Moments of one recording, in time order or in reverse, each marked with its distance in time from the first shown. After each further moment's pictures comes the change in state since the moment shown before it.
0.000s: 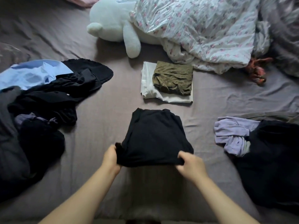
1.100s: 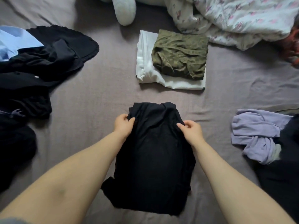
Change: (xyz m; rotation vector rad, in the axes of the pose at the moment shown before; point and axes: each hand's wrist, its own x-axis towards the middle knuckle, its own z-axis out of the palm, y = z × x) left_hand 0.171 -0.001 0.085 0.929 0.020 0.465; right_hand 0.153 0.046 0.069 0.833 -0.072 0.652
